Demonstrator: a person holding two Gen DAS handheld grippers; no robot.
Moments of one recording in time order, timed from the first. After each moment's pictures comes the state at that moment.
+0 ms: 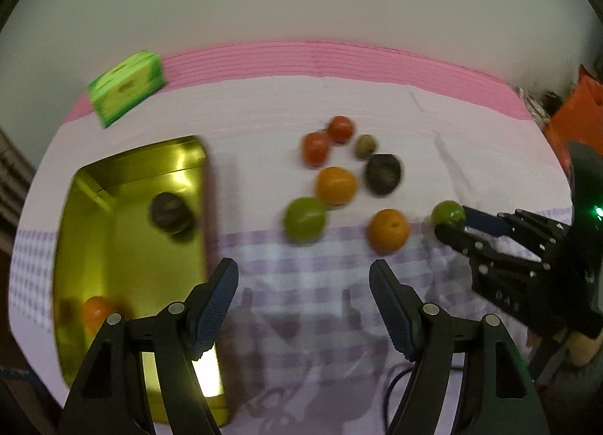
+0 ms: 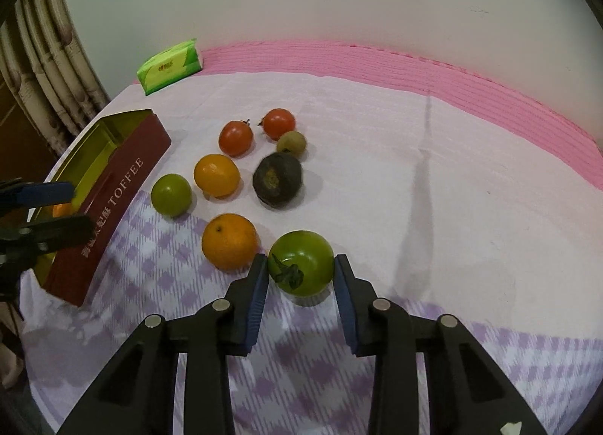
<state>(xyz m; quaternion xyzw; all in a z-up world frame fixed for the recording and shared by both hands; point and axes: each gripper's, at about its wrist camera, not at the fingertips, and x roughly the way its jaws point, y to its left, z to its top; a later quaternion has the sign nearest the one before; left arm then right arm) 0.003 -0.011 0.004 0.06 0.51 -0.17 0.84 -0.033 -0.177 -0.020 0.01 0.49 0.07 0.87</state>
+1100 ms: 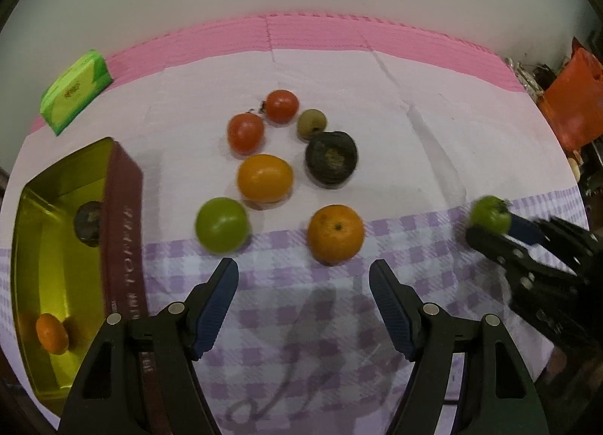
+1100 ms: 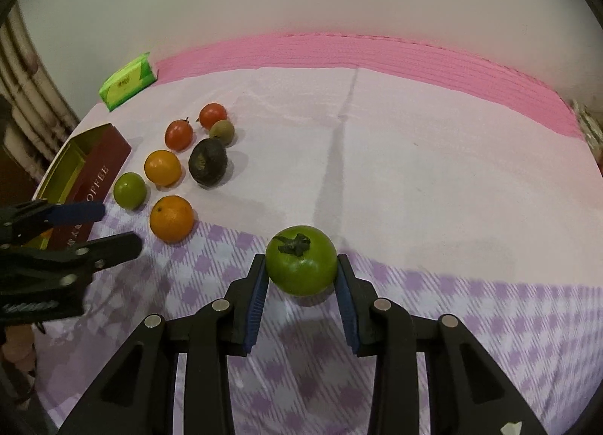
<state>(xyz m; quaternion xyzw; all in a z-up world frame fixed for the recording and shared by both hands) 0.012 -0.069 -0.031 0.08 0.54 -0.19 0.82 -0.056 -0.227 -0.018 0.05 0.50 0.01 0.86</state>
